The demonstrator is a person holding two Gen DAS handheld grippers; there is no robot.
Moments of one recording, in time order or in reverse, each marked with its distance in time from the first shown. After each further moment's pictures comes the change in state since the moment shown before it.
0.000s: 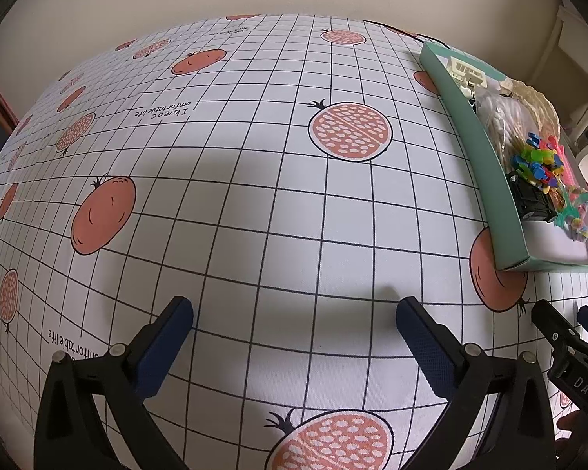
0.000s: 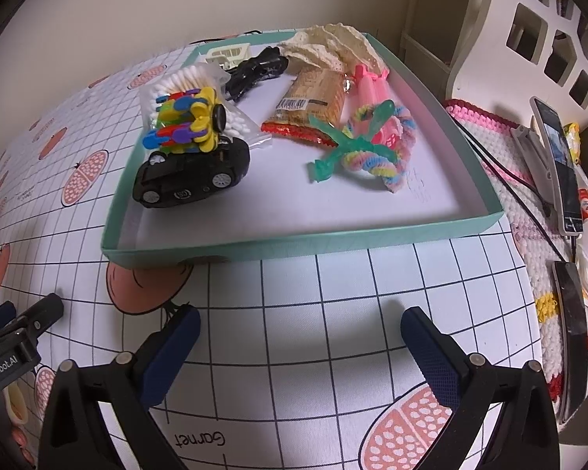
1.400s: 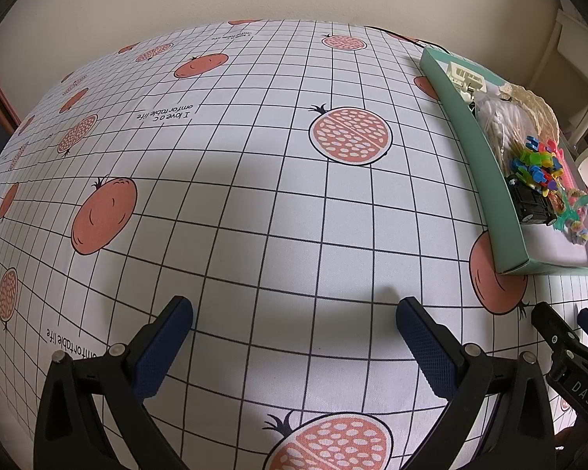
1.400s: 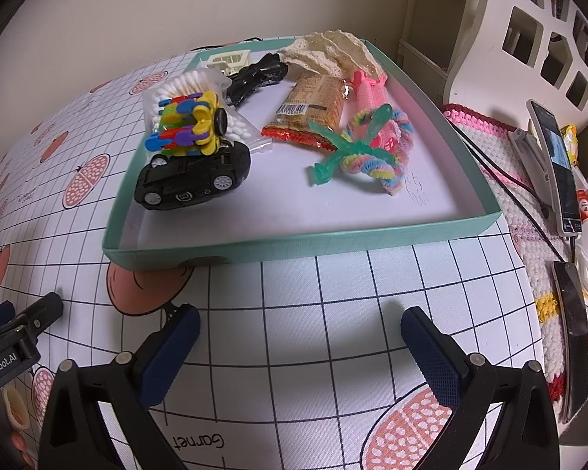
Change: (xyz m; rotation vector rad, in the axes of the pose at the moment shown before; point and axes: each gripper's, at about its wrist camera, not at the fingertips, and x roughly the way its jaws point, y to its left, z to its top) left arm 0.000 0.001 -0.002 -0.010 -0.025 0.000; right arm -0.009 0.000 -0.010 0.001 -0.030 -0.002
